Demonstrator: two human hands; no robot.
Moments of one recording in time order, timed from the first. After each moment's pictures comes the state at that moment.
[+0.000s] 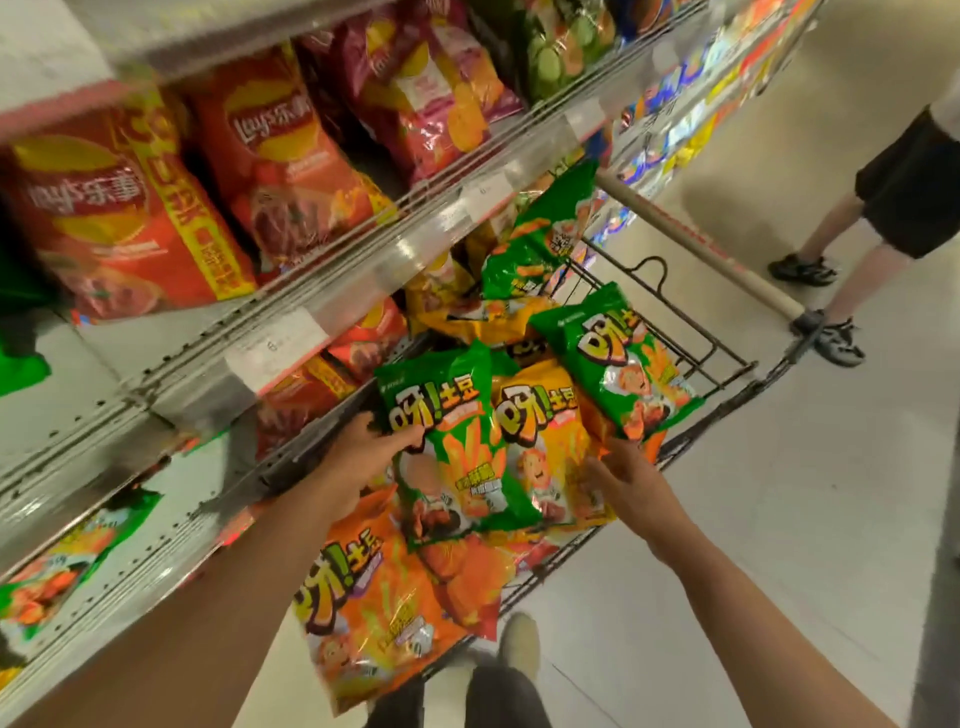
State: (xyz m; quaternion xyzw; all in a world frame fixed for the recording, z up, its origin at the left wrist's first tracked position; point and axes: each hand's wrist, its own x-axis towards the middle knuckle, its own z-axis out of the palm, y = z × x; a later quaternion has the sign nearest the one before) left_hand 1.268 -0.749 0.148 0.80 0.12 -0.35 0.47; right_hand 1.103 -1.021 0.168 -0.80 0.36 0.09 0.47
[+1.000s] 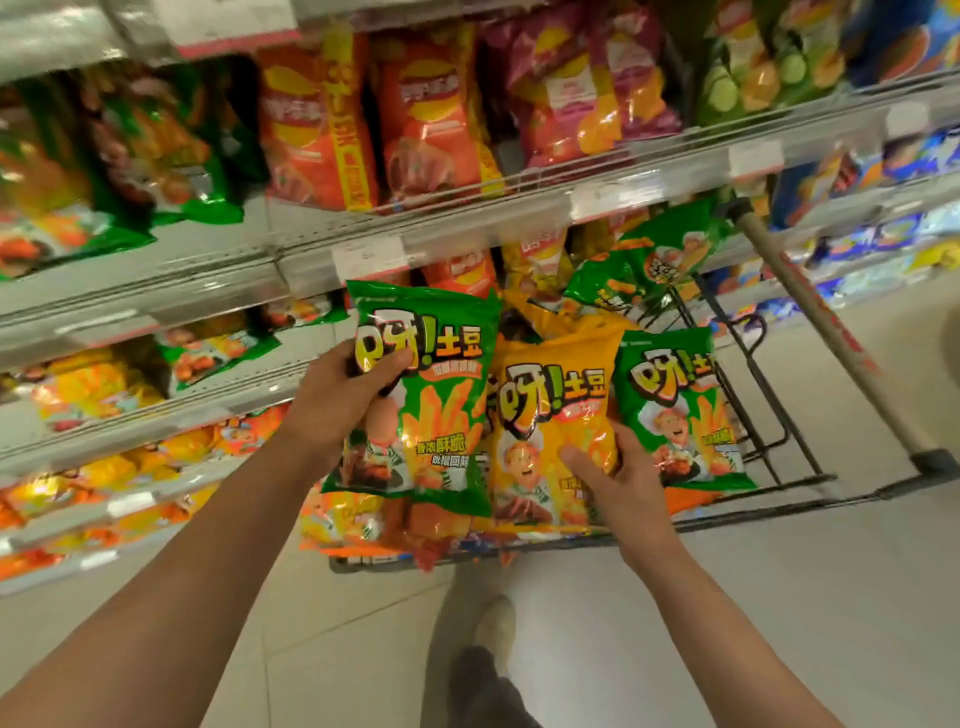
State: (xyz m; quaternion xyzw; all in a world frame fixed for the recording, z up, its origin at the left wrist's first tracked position) left_hand 1.149 -0.770 0.253 0.74 0.23 -0.02 0.64; right_hand 1.115 -1.069 0.183 -0.74 0.14 0.11 0.64
